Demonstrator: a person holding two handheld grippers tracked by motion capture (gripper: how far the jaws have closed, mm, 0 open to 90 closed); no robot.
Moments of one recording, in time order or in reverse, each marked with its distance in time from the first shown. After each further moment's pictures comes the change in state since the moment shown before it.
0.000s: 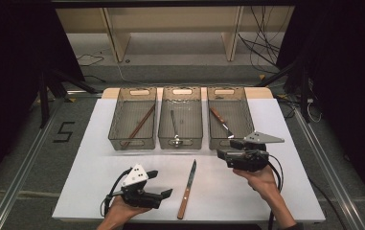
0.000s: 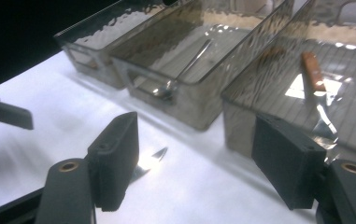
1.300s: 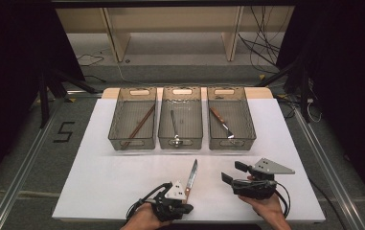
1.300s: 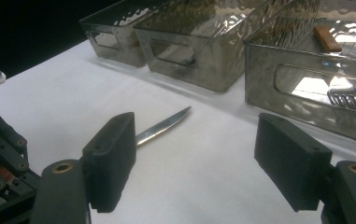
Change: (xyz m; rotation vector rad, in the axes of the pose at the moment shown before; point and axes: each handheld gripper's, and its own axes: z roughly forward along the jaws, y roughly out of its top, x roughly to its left) left arm -0.056 -0.002 0.057 0.330 -0.215 0.150; right arm 0.019 -0.059 -0.028 -0.057 0.028 0.008
